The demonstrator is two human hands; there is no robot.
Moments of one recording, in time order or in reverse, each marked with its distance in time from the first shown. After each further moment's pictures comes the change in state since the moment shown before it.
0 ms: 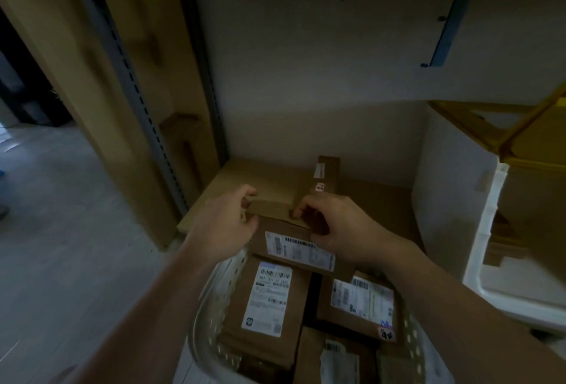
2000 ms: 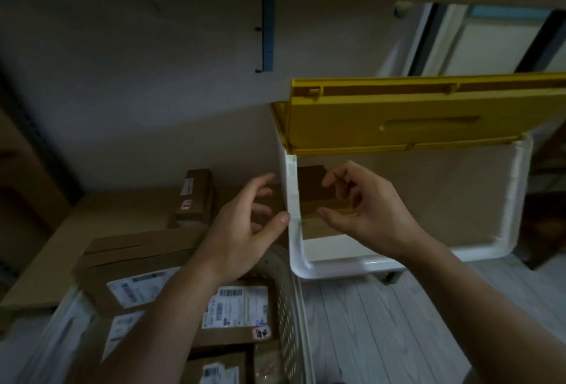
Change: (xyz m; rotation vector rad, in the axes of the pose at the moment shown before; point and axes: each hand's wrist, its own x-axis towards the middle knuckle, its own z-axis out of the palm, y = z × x) left_hand -0.005 0.184 0.128 -0.562 -0.285 0.549; right_hand -0.193 0.114 -0.118 0.000 0.662 0.154
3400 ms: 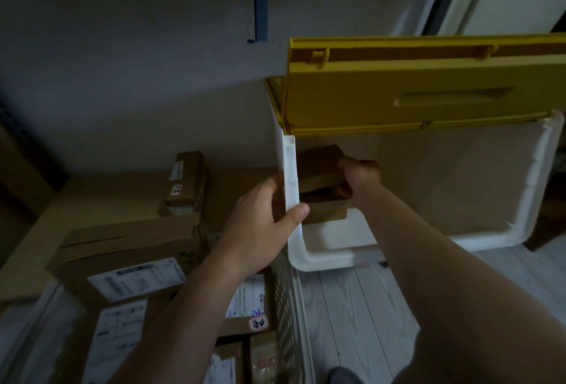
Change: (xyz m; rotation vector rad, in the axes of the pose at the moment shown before) left_hand 0.021 -0.012 0.034 -0.042 -0.047 -0.127; right_hand 0.076 0.117 0.068 0.589 0.350 1.107
